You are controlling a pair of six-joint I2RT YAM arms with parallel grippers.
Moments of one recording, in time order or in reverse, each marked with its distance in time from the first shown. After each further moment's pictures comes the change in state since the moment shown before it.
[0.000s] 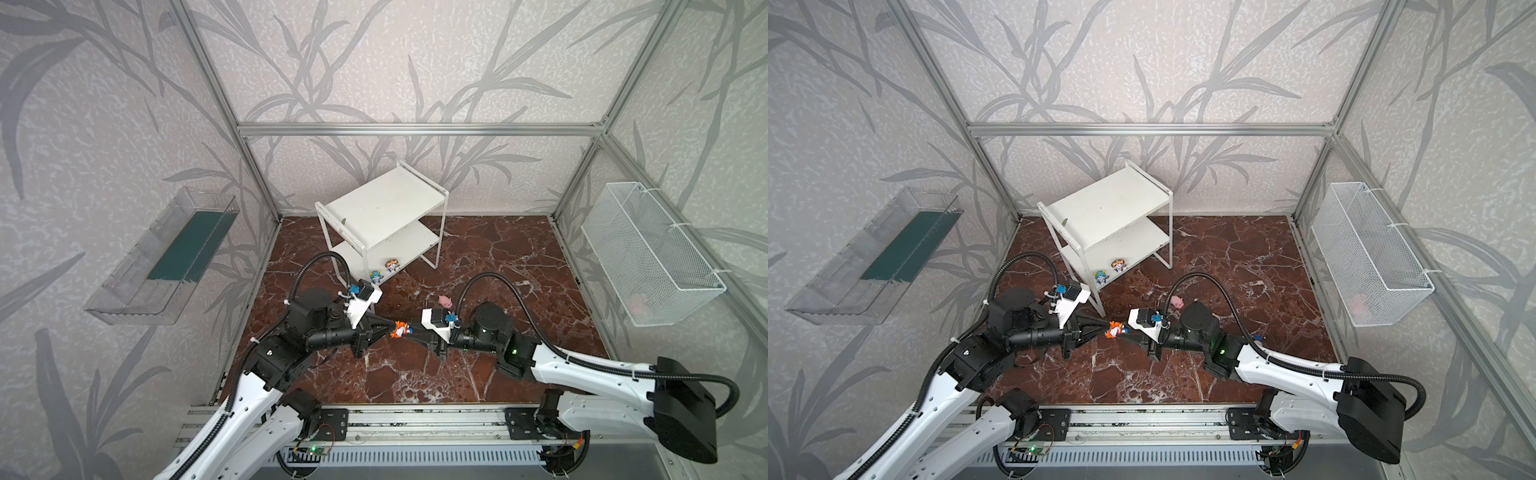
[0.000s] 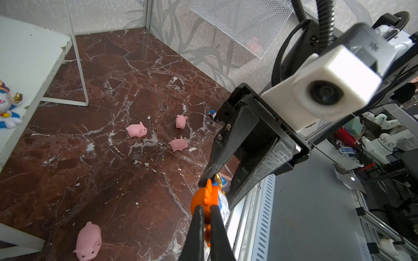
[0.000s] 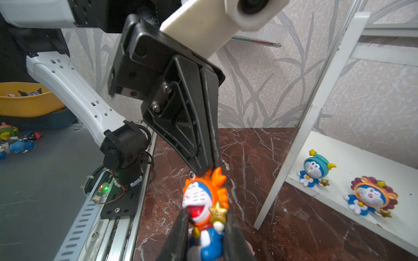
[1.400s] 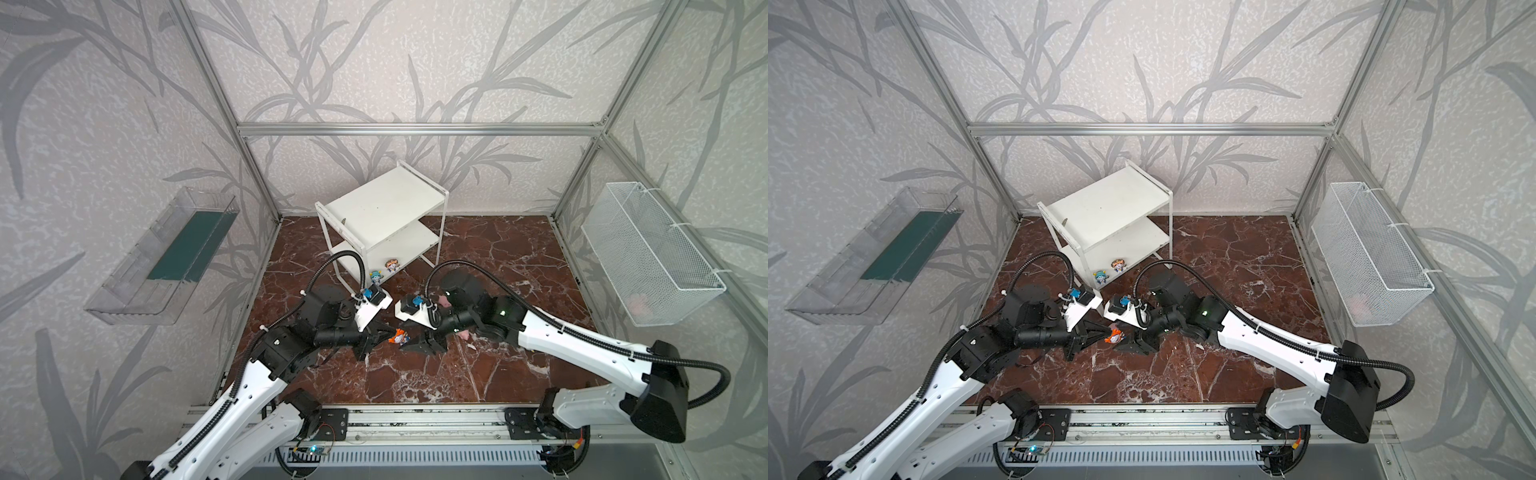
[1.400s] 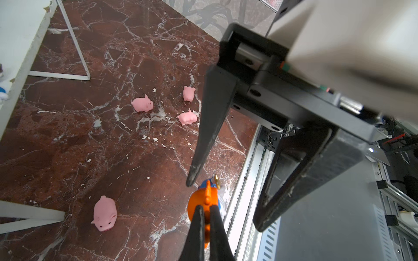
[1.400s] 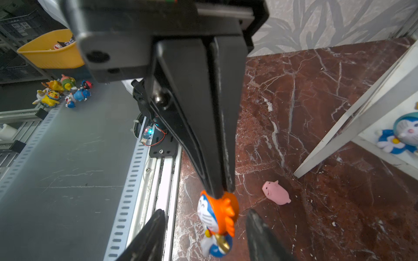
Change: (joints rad) left arm -0.067 0.086 0.071 -0.171 -0.105 0.135; right arm -0.049 0.202 0.522 -0.904 -0.202 -0.142
